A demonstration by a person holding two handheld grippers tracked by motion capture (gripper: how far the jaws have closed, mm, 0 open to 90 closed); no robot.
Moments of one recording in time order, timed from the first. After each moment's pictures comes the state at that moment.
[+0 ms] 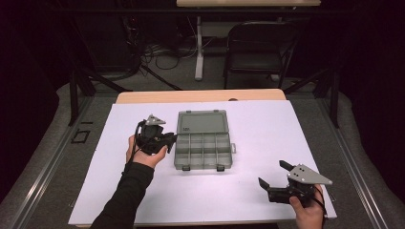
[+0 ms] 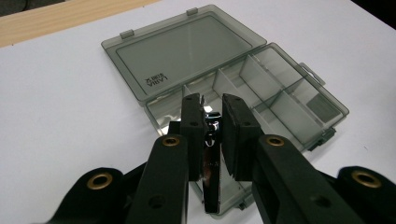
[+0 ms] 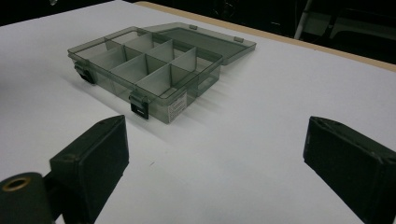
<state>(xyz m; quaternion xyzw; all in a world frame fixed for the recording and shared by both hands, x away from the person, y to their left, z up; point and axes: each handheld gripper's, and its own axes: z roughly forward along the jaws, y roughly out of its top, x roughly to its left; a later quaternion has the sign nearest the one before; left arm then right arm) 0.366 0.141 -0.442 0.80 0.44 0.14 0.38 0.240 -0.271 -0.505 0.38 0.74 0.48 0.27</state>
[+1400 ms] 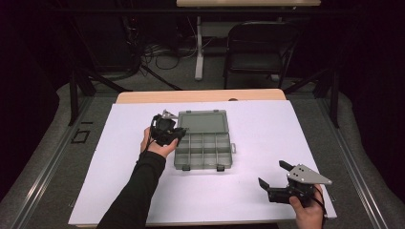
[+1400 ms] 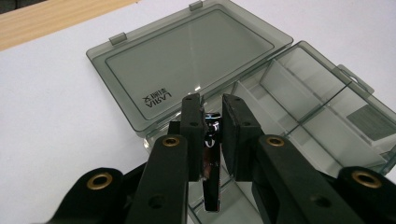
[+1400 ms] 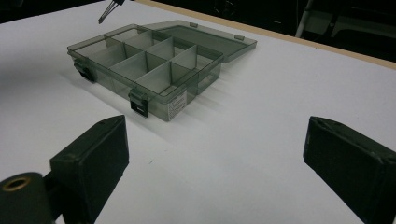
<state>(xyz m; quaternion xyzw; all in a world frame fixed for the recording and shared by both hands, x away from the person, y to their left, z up) 0.413 0.118 -0.477 0.82 0.42 0.14 0.36 0.241 -0.271 -0.507 0.38 0.74 0.48 0.27</state>
